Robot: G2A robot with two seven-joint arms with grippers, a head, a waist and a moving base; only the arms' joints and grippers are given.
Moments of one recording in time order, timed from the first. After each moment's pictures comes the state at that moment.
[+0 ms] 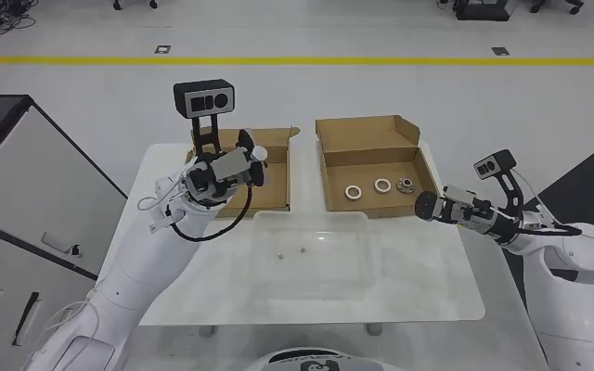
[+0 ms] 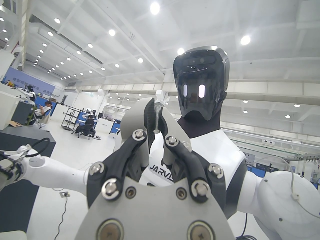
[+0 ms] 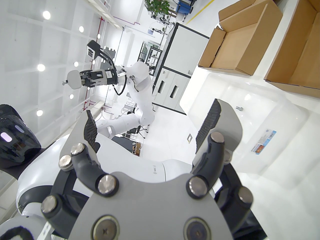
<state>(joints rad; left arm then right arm) 1.05 -1.12 -1.04 -1.82 -1.12 -0.79 -1.03 -1.63 -1.05 1.86 -1.78 0.55 -0.09 1.30</state>
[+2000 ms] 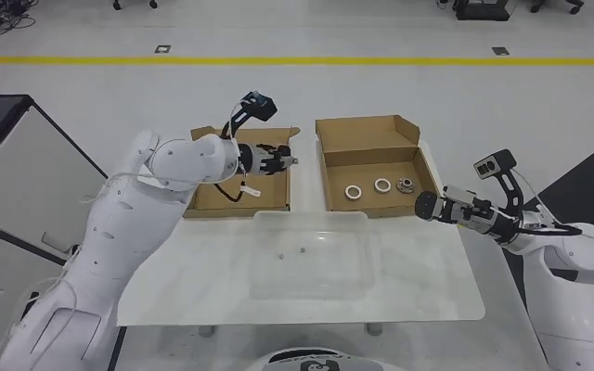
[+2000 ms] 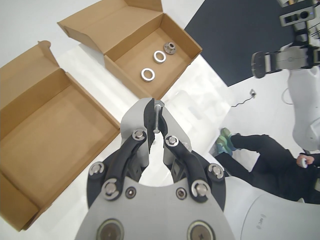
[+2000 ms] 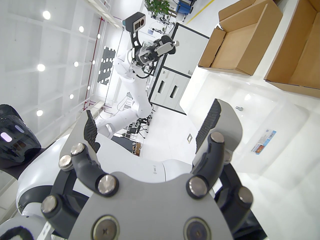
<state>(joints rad) 0.82 -1.07 -0.99 -1.70 0.41 -0.02 -1.16 -1.63 -1.05 1.86 -1.78 0.55 -0.09 1.30</state>
